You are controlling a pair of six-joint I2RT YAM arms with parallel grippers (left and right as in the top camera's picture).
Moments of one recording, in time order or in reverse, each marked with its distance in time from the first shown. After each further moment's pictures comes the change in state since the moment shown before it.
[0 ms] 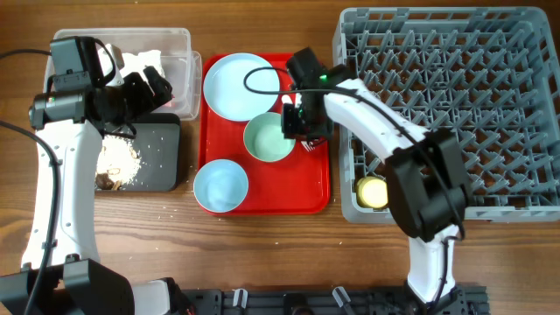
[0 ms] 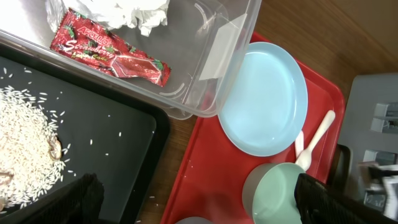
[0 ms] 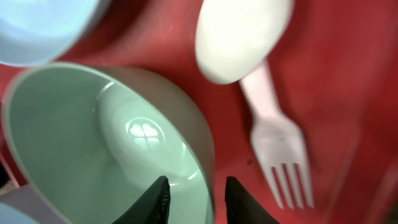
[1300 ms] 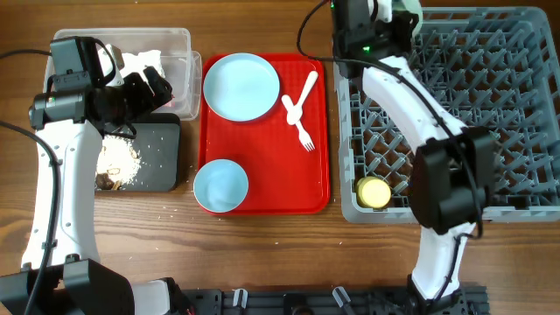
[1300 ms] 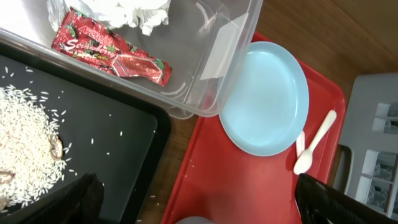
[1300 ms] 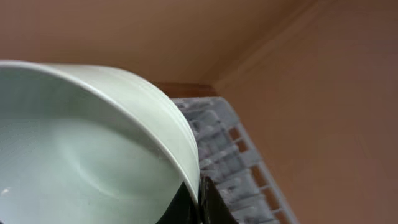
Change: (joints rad) left arm 0.000 0.000 0.000 -0.003 -0.003 0.000; right arm -0.179 -0.015 0.102 0.602 1.468 -0.697
